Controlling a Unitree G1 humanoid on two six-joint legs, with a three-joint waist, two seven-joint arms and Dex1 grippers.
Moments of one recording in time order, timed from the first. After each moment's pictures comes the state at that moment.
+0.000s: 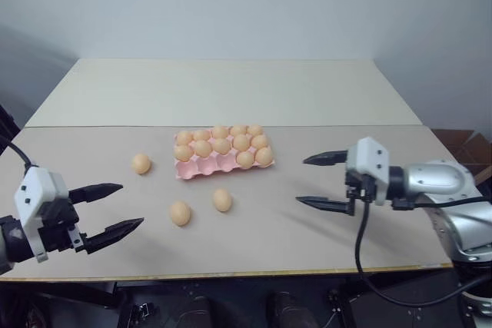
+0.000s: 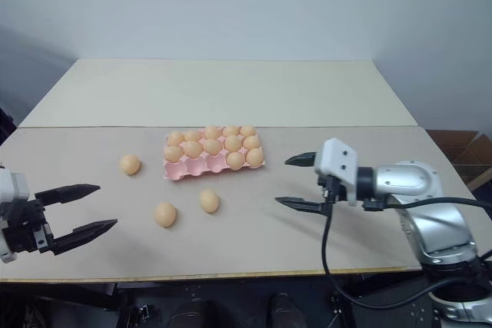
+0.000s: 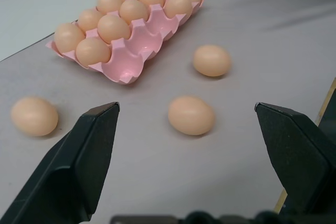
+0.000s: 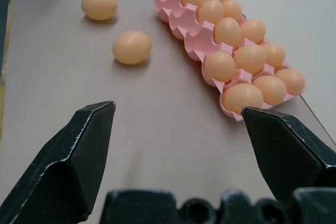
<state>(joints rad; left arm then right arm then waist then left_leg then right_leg) 0.29 0.91 0.73 -0.52 -0.71 0.59 -1.07 -0.42 -0.78 0.03 -0.38 0.39 0.45 1.06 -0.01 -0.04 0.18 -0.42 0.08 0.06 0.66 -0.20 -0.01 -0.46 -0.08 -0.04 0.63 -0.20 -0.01</state>
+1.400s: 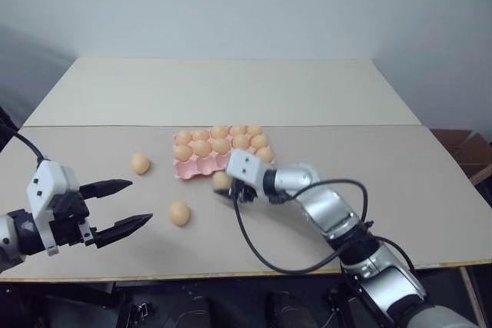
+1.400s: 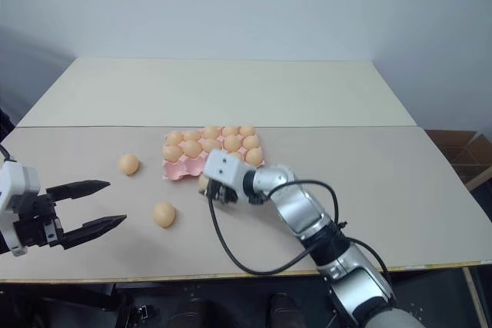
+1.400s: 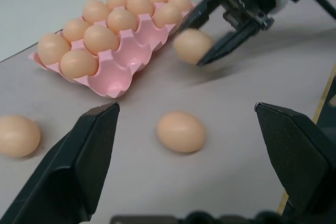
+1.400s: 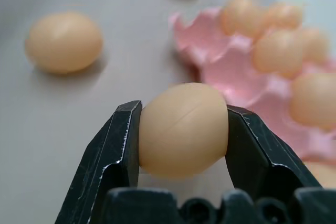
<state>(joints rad) 0.25 0.93 0.69 -0.54 -0.75 0.63 -1.03 -0.76 -0.24 0.42 -0.03 -0.01 0.50 0.78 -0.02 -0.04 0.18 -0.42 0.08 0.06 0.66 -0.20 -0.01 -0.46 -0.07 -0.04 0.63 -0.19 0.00</state>
